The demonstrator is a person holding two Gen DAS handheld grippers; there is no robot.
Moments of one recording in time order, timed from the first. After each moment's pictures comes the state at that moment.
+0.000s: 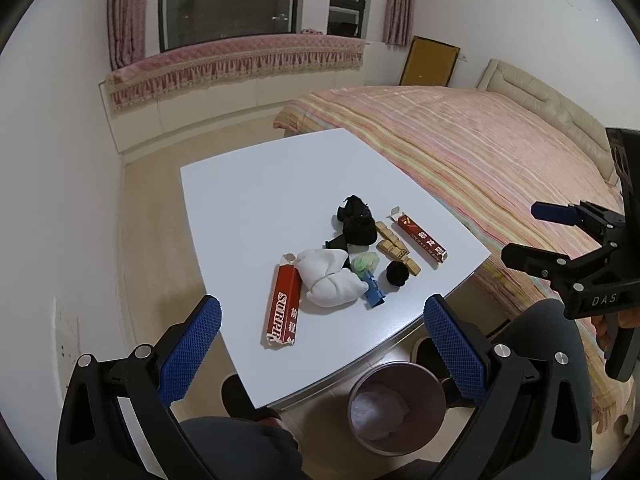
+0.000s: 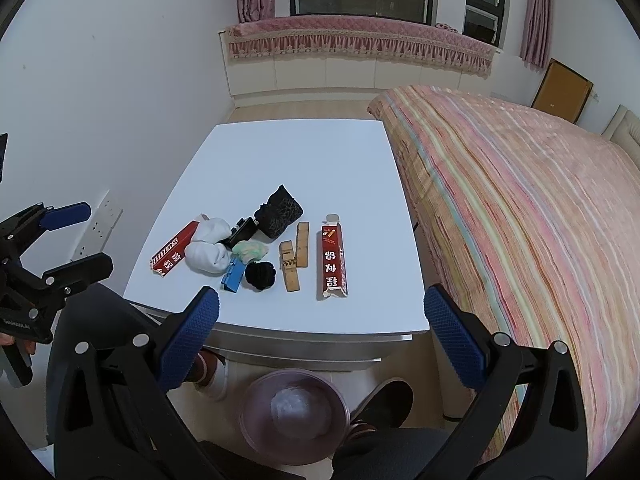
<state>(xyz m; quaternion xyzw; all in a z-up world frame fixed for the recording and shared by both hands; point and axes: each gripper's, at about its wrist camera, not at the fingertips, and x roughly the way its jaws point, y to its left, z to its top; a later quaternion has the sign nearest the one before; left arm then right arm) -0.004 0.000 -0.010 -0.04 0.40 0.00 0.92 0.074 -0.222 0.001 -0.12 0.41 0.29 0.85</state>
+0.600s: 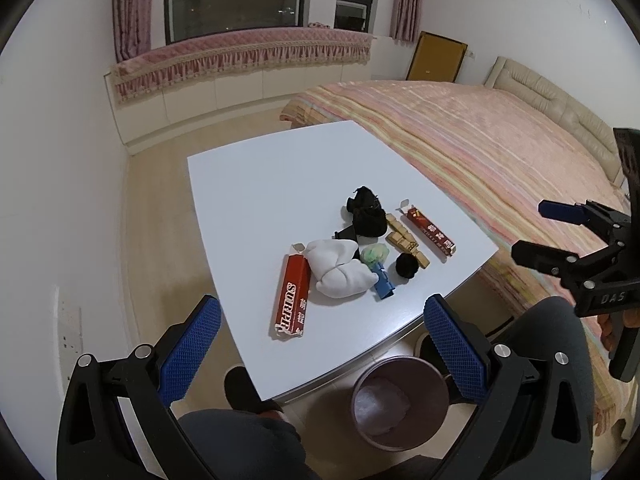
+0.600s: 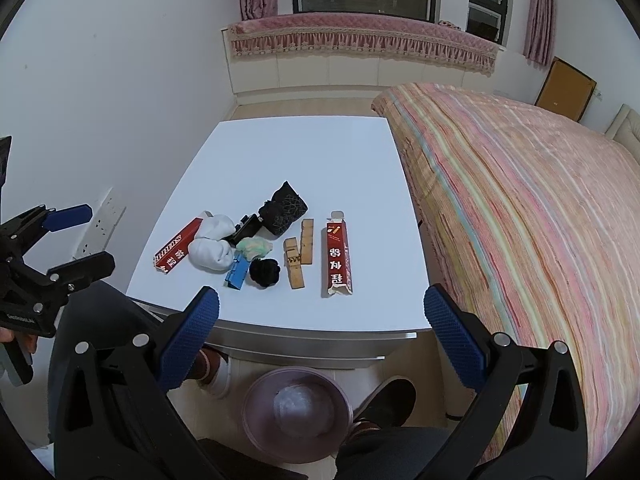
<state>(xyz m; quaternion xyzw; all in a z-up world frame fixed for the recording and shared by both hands) -0.008 0.004 -0.015 -0.04 0.41 0.01 0.91 0.073 -0.221 -0.001 -0.11 0.42 0.30 0.85</state>
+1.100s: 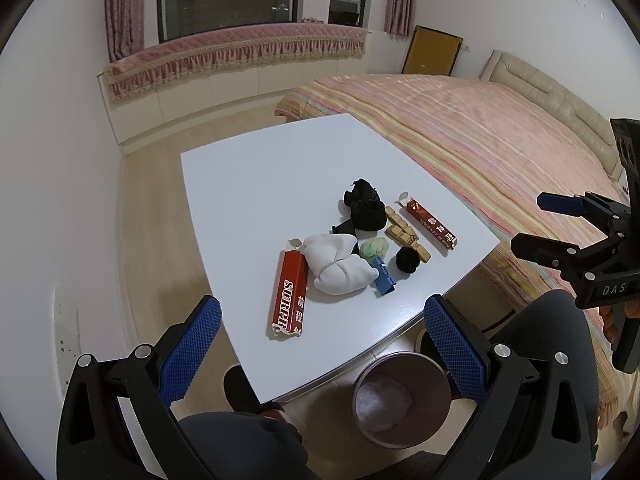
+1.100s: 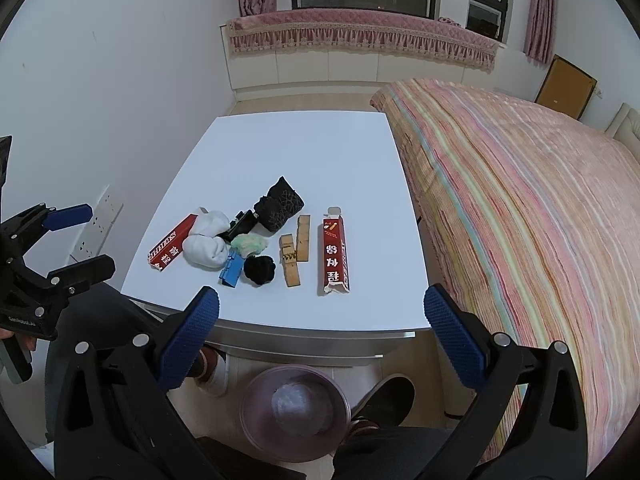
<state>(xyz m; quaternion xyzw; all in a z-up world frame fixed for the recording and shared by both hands) -0.002 0.006 -0.022 -0.04 0.42 0.00 0.91 0.080 -0.219 -0.005 -0.12 0.42 0.29 0.85</state>
